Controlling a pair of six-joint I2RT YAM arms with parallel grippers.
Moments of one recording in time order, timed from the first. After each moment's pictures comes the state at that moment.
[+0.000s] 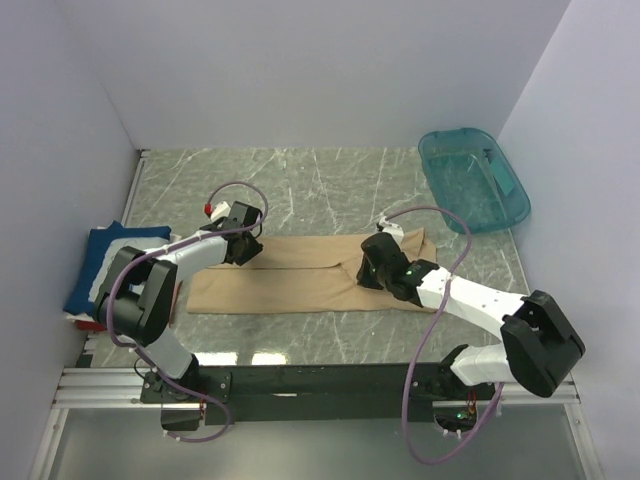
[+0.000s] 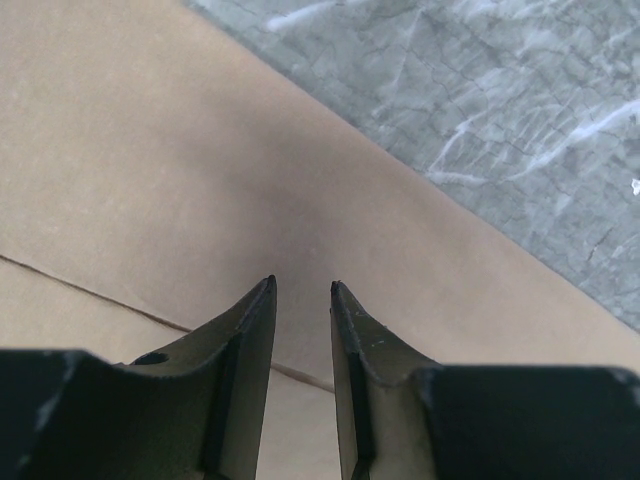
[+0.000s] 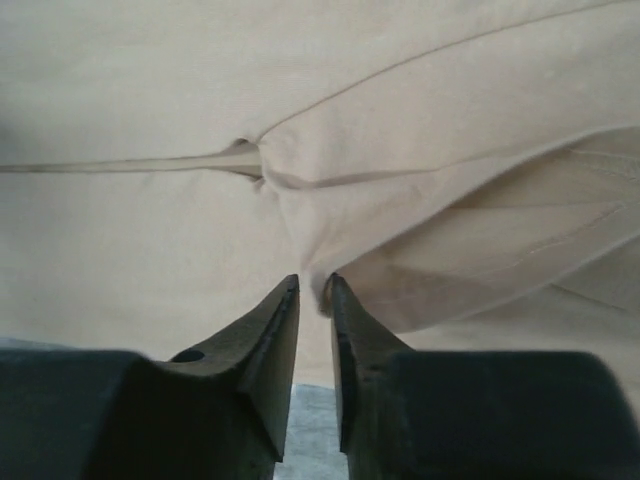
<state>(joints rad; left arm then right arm) -0.40 1.63 0.90 -0.30 -0.30 -0.99 0.70 1.30 0.68 -0.24 0.24 0.76</state>
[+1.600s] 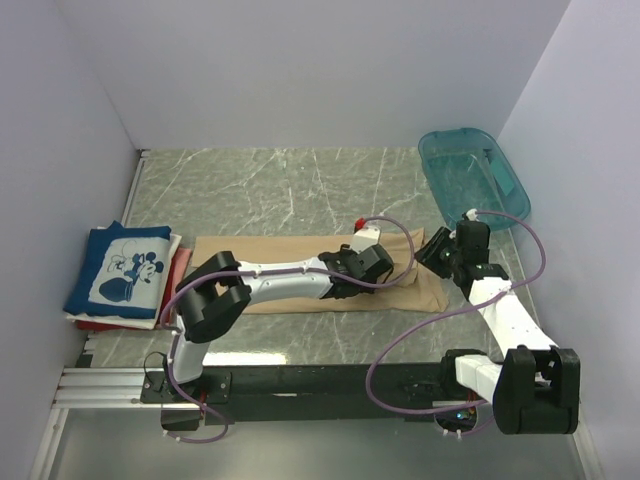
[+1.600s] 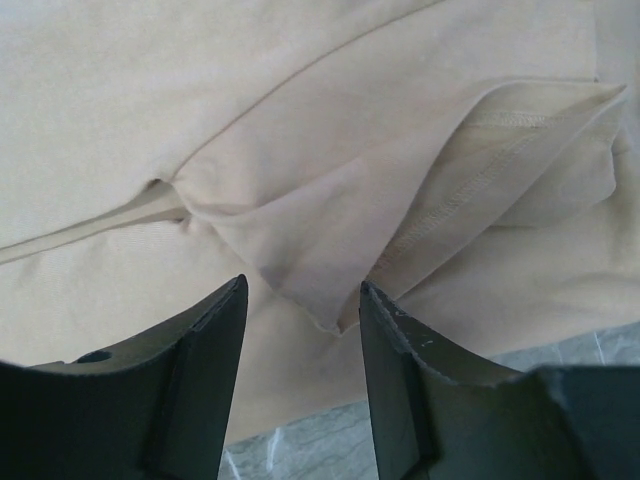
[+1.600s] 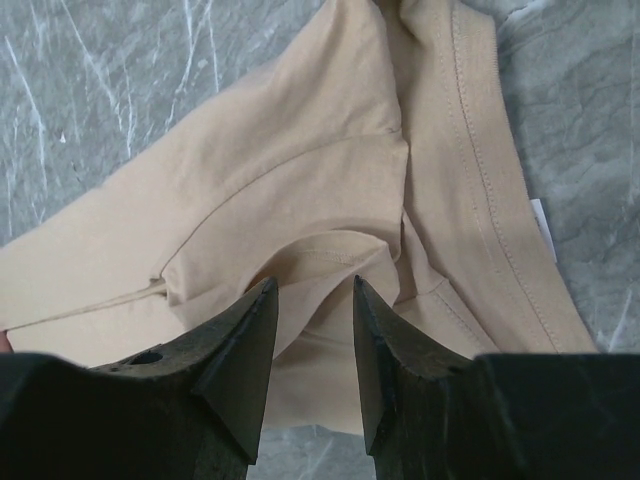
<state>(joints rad) -1.13 1.97 1.41 -0.37 -0.49 -0.73 -0.02 1.08 0.58 -0.26 -0.18 0.61</state>
